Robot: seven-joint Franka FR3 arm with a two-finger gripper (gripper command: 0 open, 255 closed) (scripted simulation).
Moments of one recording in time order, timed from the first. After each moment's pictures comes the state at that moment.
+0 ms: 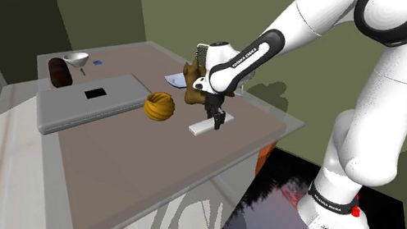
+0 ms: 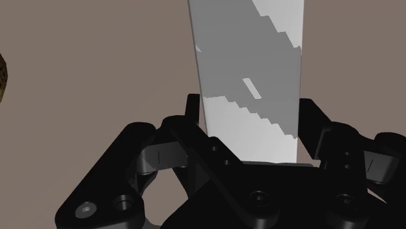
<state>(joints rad) 0.23 -0.05 -0.29 -2.42 -0.03 2.40 -1.10</state>
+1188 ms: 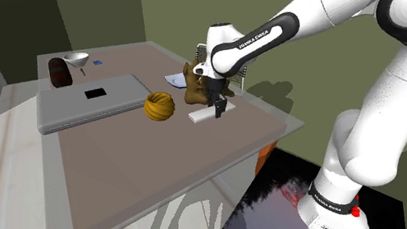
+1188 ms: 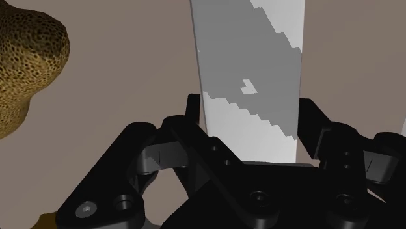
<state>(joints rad) 0.23 -0.15 -0.28 -2.36 -0.06 2.23 -1.08</state>
